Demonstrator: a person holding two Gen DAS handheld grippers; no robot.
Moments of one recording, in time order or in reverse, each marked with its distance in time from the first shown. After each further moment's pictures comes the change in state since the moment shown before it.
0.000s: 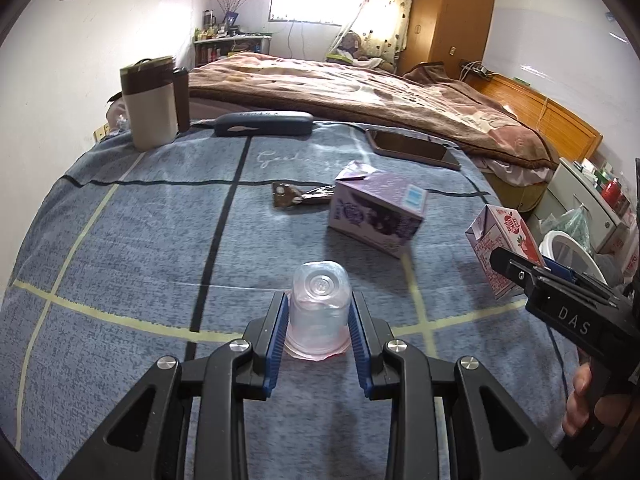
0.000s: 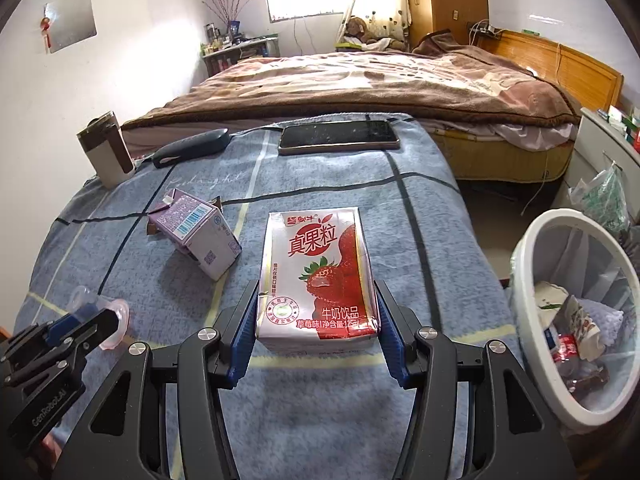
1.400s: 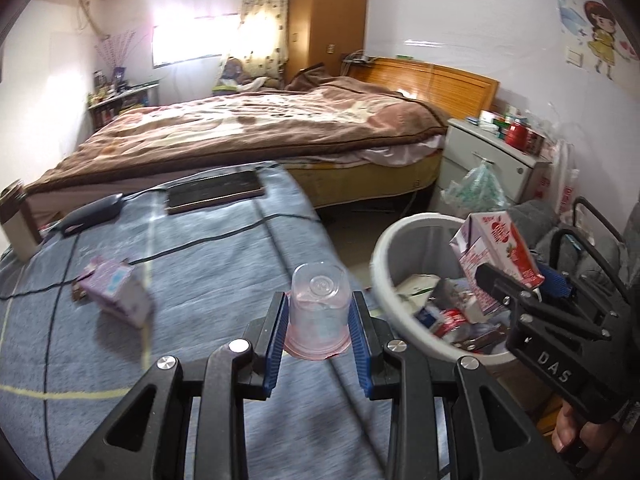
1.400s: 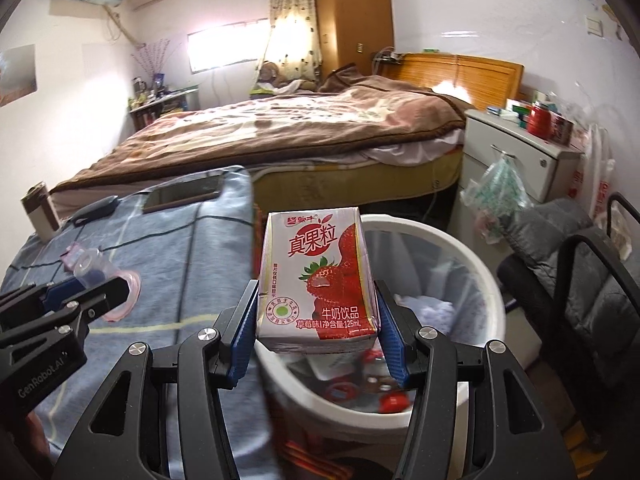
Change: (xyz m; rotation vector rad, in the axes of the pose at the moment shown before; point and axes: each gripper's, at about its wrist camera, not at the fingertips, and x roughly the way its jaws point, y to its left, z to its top) left arm -0.013 -0.207 0.015 0.293 -0.071 -0.236; right arm -0.075 -0.147 -0.021 0.142 -0.150 -0.245
